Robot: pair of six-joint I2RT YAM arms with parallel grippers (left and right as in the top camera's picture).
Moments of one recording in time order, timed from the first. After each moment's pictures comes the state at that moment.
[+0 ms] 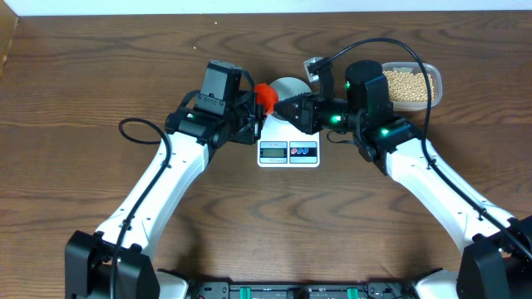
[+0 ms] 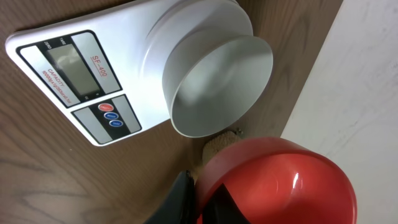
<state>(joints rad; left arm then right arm) -0.35 1.54 1.19 -0.54 0.29 -1.80 0.44 1.57 1.08 0.00 -0.72 0.53</state>
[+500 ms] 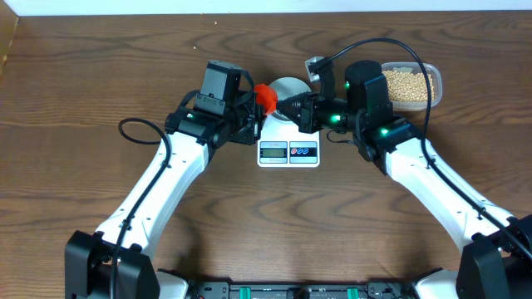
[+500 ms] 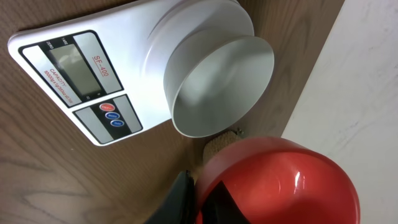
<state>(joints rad) -0.35 1.54 1.19 -0.55 0.29 -1.80 0.44 1.58 1.08 0.00 -0.69 0.54</state>
